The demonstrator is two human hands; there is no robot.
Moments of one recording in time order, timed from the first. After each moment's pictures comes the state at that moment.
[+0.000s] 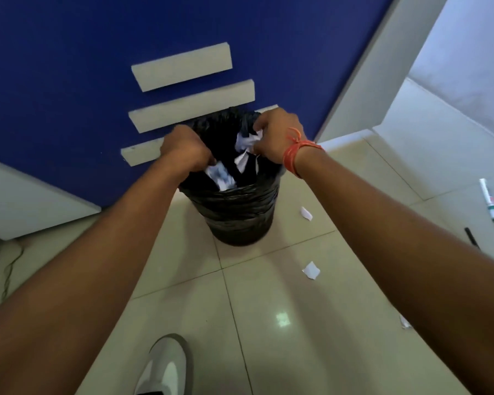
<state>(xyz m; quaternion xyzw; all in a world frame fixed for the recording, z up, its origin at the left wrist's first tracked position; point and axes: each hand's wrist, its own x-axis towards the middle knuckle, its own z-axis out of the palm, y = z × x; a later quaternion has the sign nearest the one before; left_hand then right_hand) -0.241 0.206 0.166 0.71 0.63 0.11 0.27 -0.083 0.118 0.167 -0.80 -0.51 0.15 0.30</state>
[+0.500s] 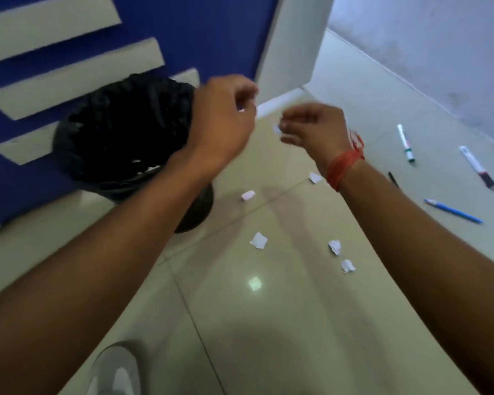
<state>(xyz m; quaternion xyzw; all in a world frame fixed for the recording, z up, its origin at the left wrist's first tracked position) -0.106 0.088 0.150 0.85 0.28 0.32 0.31 0.013 -0.031 0.121 -0.72 -0.20 0.25 0.62</state>
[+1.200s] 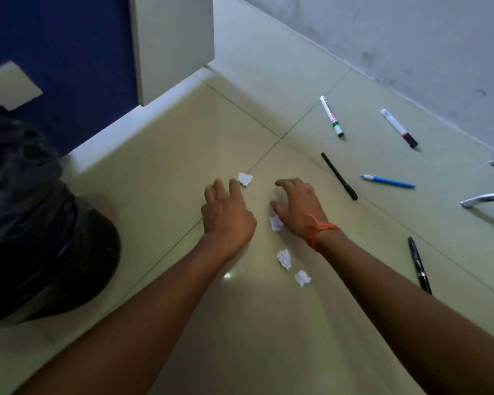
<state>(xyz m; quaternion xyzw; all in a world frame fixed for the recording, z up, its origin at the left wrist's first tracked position) -0.001 -0.009 -0.042 0.93 0.28 -0.09 0.22 0.092 -0.145 -0.065 -0.94 -0.25 0.13 0.18</state>
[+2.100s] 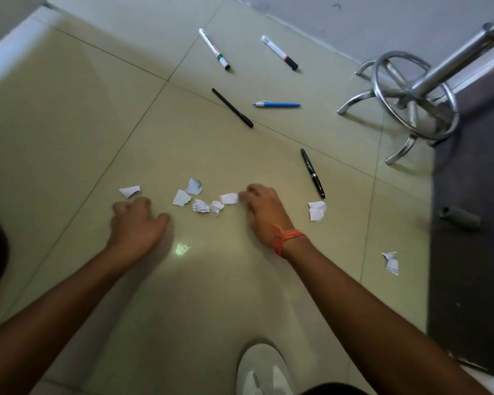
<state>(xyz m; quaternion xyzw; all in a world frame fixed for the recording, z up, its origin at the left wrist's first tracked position) -0.096 -0.049 -0.045 0.86 0.30 -0.19 0.37 -0.036 -0.294 -0.069 -0.97 -0.14 0.12 0.17</state>
